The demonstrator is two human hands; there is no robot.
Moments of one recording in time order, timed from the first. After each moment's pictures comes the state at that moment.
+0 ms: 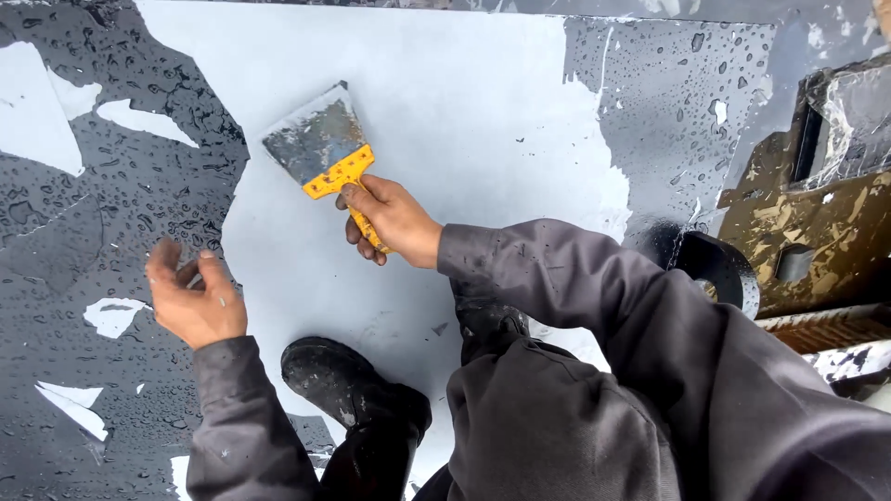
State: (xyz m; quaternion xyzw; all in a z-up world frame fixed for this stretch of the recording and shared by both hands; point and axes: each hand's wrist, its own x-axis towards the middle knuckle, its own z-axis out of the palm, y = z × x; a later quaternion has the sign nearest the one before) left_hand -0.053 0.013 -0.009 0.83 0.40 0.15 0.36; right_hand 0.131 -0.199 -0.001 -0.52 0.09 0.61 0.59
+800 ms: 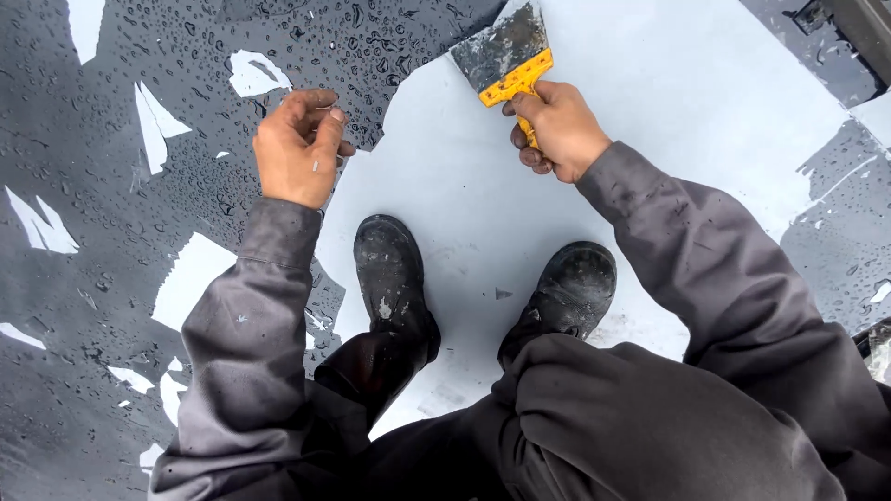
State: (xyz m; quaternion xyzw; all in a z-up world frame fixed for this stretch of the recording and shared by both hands) left_hand -0.120 0.049 0.056 0.70 0.51 0.11 0.50; right_hand 0.145 -0.130 -0.016 -0.61 0.01 0.69 0.38
